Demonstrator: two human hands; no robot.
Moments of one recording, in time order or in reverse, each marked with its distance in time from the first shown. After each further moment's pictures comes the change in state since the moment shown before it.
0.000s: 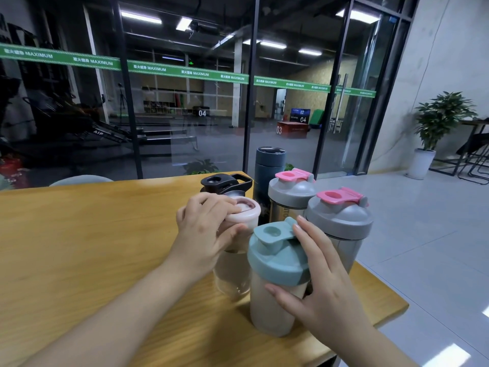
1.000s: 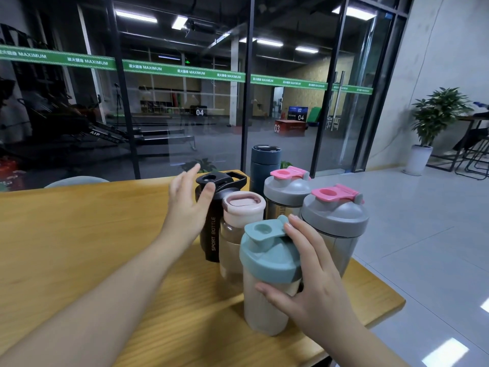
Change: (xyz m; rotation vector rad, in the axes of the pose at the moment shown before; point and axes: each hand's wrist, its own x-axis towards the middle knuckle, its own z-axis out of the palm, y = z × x) left_hand 0.034 -0.025 0.007 -0.328 0.026 -0.520; right_hand 0.001 0.000 0.008 0.078 0.053 0.014
